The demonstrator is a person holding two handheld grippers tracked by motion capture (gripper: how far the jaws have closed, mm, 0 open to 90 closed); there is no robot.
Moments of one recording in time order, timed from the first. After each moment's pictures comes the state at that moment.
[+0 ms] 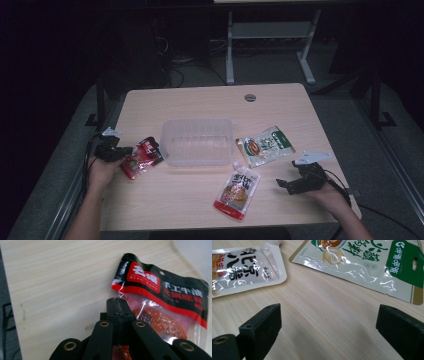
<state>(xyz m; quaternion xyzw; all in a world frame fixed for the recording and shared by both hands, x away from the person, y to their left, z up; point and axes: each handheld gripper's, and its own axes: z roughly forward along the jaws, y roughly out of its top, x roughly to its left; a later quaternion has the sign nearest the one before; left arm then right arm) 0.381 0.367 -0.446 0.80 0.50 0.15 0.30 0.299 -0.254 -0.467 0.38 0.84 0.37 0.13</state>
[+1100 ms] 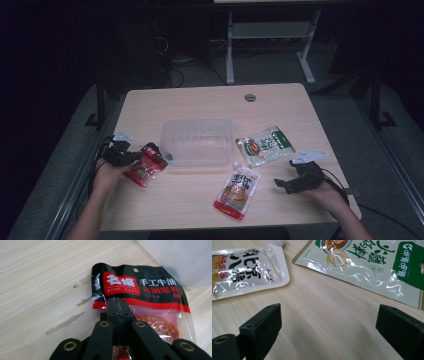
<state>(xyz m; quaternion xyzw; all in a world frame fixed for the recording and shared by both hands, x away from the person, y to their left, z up) 0.367 0.330 -0.440 0.84 0.44 0.14 0.28 0.303 -0.249 -0.468 0.37 0.84 0.37 0.12</state>
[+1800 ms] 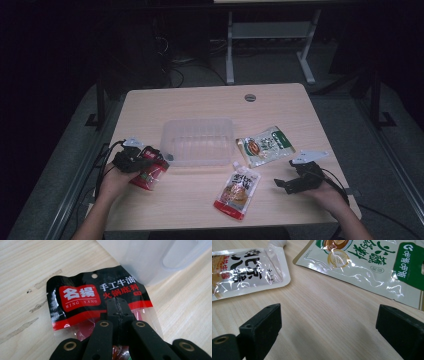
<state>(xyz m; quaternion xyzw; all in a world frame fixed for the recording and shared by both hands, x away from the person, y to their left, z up) 0.348 0.299 -0.436 0.86 0.41 0.11 0.29 0.303 -0.249 -0.467 0.37 0.84 0.37 0.12</state>
